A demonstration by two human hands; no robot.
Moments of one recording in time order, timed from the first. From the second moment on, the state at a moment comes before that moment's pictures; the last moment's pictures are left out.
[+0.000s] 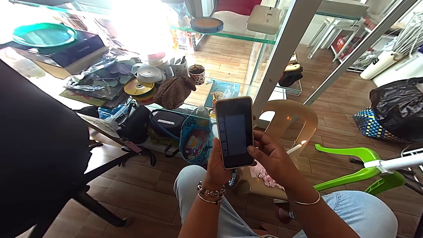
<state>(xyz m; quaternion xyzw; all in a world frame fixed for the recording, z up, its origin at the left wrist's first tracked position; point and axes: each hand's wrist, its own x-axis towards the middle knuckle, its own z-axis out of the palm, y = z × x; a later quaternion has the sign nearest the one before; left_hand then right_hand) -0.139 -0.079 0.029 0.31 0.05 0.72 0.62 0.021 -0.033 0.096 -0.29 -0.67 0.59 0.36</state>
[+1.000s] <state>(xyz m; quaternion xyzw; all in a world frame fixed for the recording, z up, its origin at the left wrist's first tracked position) -0.137 -0.078 0.031 0.31 0.07 0.72 0.62 0.006 -0.035 0.100 -0.32 -0.64 0.59 0.37</state>
